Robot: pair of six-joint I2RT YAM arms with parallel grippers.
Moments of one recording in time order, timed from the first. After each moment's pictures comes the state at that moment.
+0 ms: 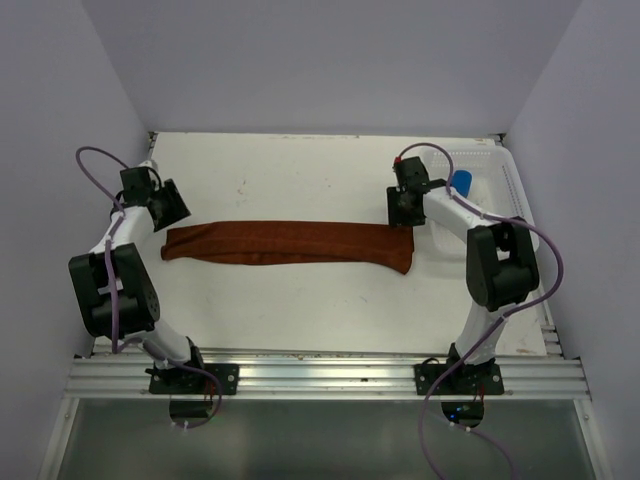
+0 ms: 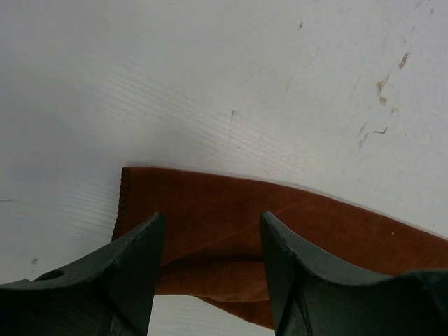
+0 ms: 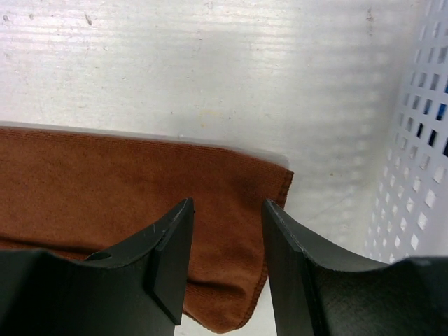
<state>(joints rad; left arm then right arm) 0.30 1.62 1.07 -0.29 0.14 -0.25 0.28 1.83 1.29 -0.52 0.16 0.21</state>
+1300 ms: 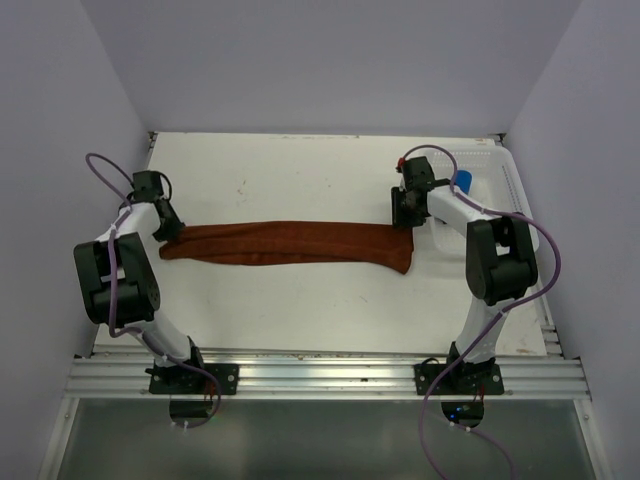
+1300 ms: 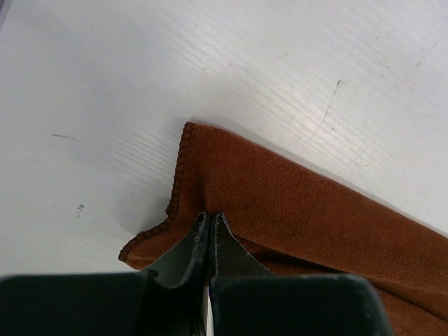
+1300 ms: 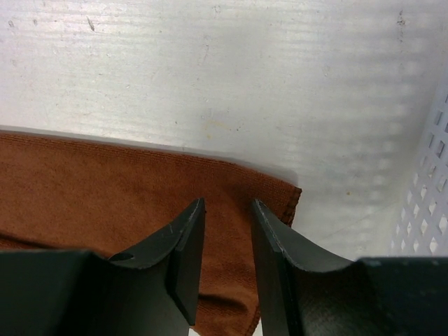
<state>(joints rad) 0.26 1.70 1.08 -0.42 -0.13 -0.30 0.23 1.88 1.30 -0.50 0.03 0.21</state>
